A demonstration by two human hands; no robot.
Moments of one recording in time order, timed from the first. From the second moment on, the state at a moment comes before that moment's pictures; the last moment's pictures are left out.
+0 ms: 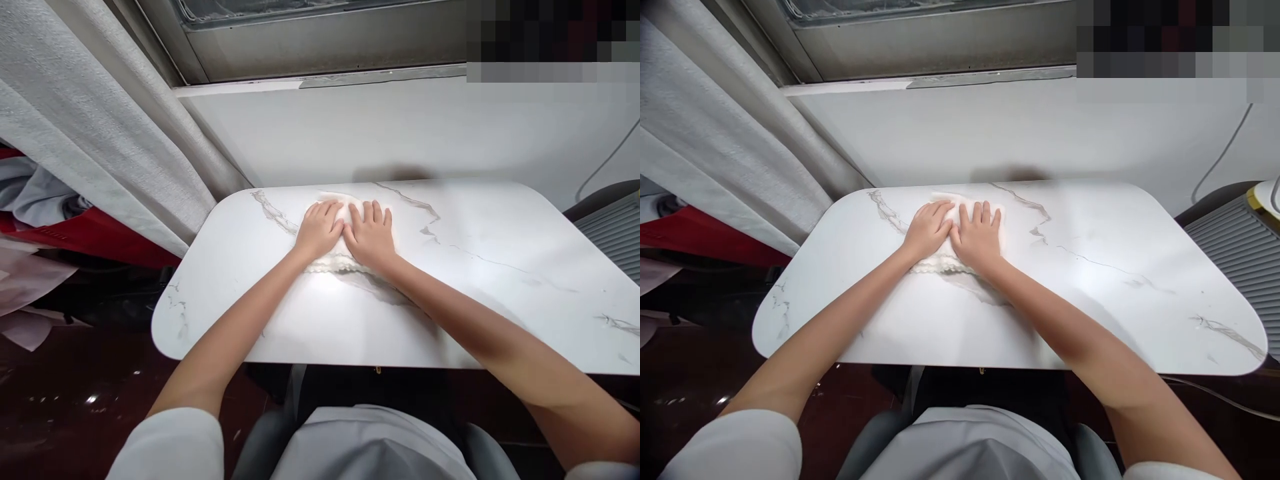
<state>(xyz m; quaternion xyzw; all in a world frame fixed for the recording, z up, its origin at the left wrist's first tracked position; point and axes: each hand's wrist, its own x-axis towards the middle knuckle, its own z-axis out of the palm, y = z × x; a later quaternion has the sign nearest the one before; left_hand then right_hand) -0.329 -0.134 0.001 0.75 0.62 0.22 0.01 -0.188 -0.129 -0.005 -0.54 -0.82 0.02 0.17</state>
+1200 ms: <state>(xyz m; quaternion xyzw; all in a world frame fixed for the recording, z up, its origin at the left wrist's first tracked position) -0.406 -0.290 0.010 0.72 0.66 0.22 0.04 -0.236 -0.260 0.015 -0.34 -0.87 0.30 0.20</state>
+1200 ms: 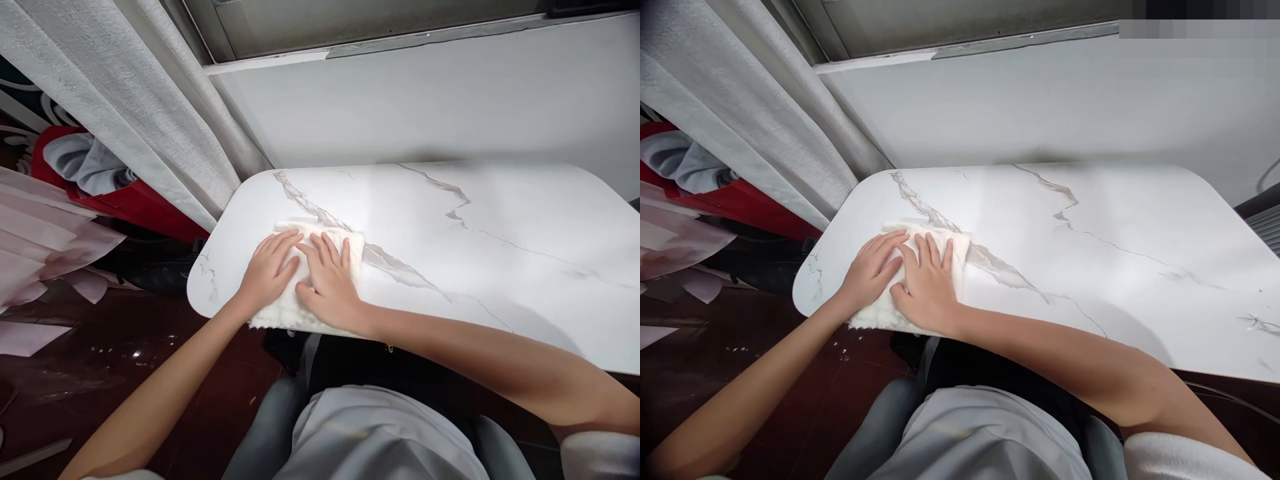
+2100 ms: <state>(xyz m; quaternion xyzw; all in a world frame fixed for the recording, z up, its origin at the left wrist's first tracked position) -0.439 -0.061 -0.007 0.72 0.61 0.33 0.05 -0.267 -0.044 -0.011 -0.47 -0.87 0.07 0.17</state>
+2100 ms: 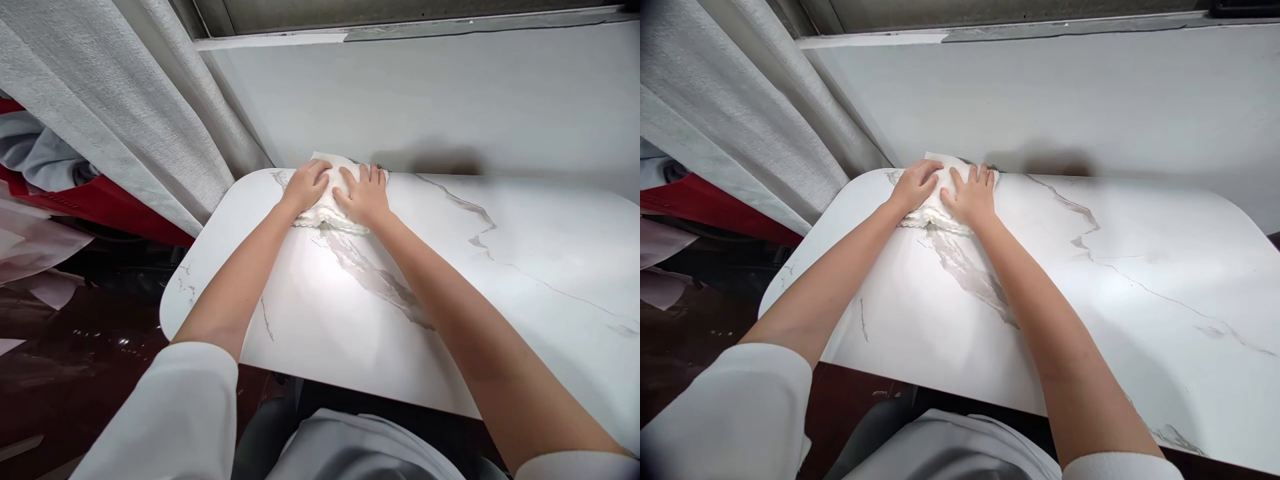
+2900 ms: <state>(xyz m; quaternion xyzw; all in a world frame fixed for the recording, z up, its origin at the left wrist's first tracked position) -0.495 -0.041 -0.001 0.72 0.66 0.23 0.04 -0.323 -0.019 -0.010 -0.45 -0.88 0.05 0.17</state>
